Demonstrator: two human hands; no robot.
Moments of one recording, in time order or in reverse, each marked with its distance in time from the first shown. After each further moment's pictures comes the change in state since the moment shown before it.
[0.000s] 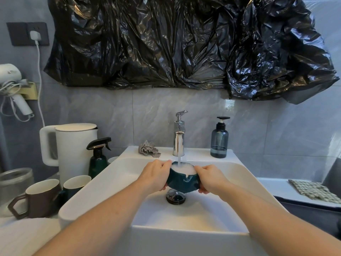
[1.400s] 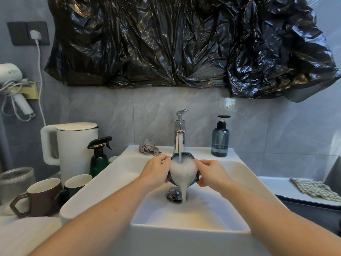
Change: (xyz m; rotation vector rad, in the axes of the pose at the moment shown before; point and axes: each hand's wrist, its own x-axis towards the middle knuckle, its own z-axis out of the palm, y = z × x) left_hand 0.009 -0.007 0.001 -0.141 0.046 0.064; right_hand -0.003 -0.001 -0.004 0.167 0.047 -0.141
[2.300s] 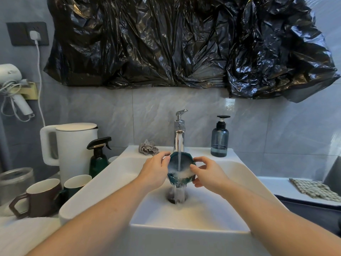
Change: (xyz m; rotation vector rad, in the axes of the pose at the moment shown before) left_hand 0.009 -0.010 0.001 0.079 0.054 0.107; right_hand 0.009 0.009 0.005 0.028 -0.039 -0.051
